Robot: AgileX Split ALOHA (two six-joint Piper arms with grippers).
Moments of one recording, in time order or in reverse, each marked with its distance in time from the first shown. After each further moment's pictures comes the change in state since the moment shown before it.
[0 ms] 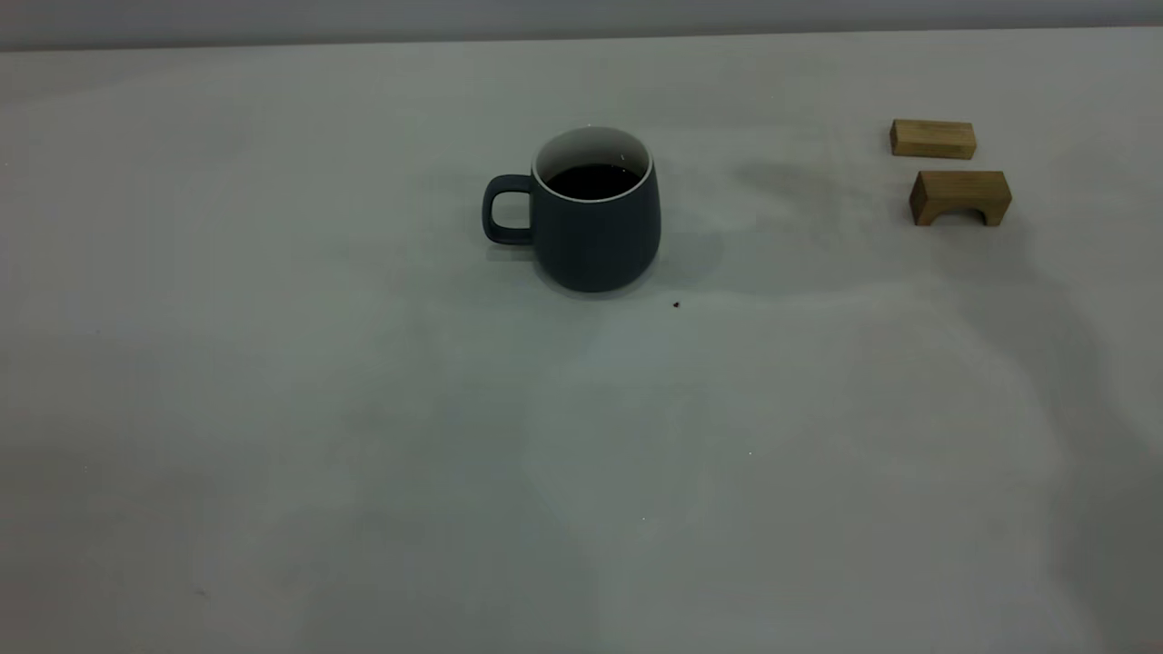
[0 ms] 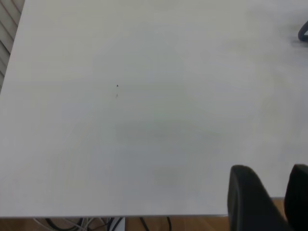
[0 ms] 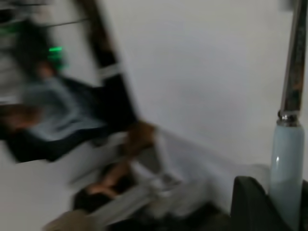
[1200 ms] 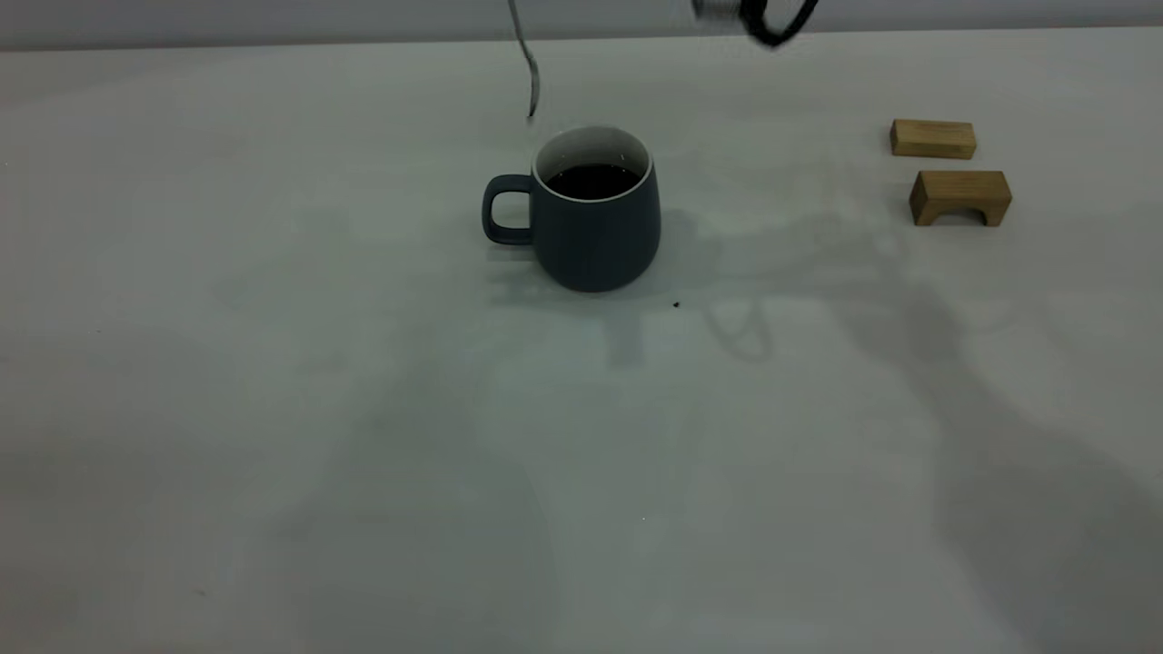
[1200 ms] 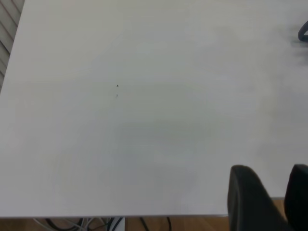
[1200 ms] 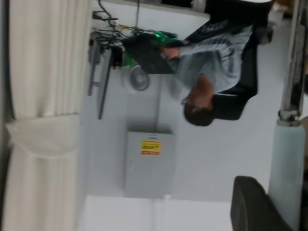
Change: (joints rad) left arm 0.000 0.000 0.000 0.000 0.000 0.000; right arm 0.164 0.197 0.000 0.411 -0.042 0.942
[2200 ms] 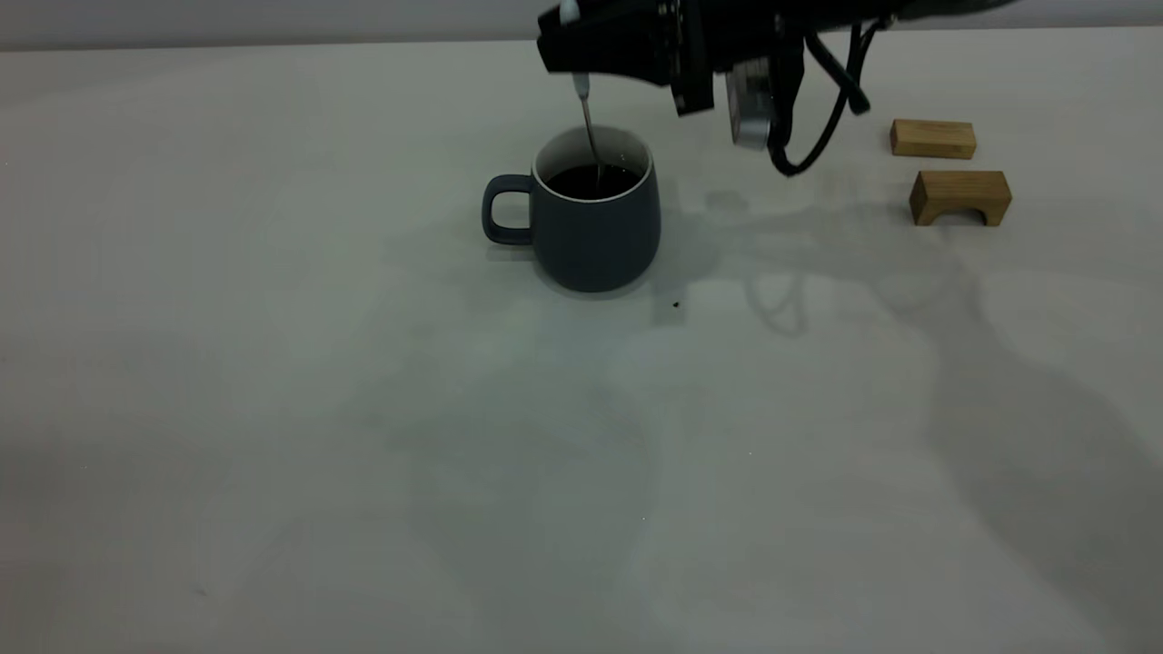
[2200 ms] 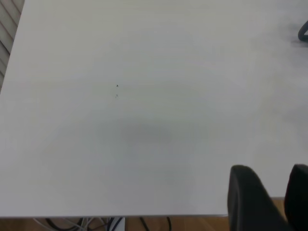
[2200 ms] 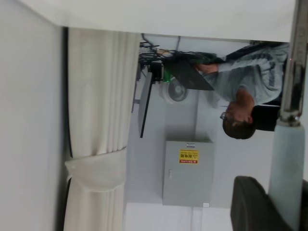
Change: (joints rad) left arm 0.000 0.000 0.000 0.000 0.000 0.000; right arm -0.083 0.246 -0.070 0.086 0.003 -0.174
